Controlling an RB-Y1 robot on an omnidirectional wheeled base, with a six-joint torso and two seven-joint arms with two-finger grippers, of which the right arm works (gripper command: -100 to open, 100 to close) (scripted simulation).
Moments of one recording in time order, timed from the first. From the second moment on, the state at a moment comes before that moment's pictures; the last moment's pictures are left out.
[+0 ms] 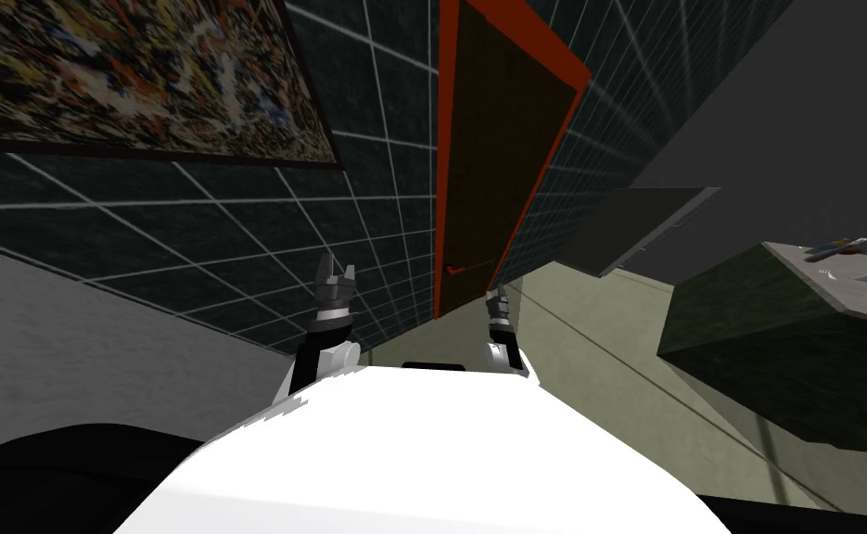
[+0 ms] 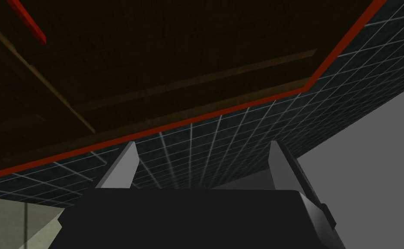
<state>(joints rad) 0.23 -0.08 -0.02 -1.56 -0.11 -0.58 -0.07</state>
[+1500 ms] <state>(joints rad) 0.05 -0.13 -0.03 -1.14 -0.10 -0.70 -0.09</state>
